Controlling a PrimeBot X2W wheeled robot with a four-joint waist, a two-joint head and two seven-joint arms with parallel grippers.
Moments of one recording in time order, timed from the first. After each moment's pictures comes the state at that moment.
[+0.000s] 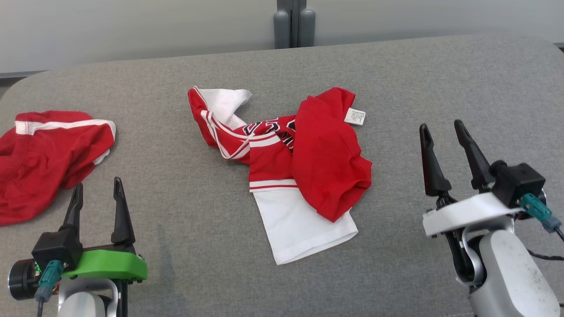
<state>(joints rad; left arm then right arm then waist) -0.14 0.06 0.13 0.24 -0.13 -0.11 -0.26 -0.28 -0.14 0.10 0.21 0.28 0.13 -0.26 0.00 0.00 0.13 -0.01</state>
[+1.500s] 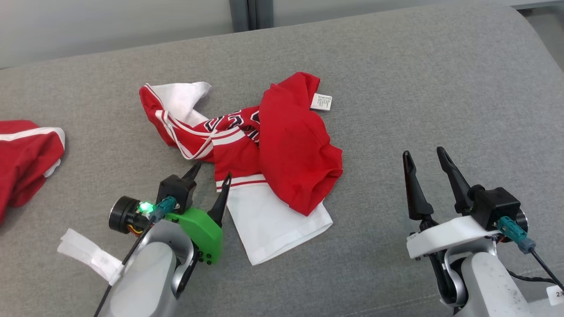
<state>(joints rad) -0.42 0.12 -0.37 0.56 -0.20 -0.13 -0.11 -0.17 -0.05 0.08 0.19 0.18 0.13 -0.26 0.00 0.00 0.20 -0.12</state>
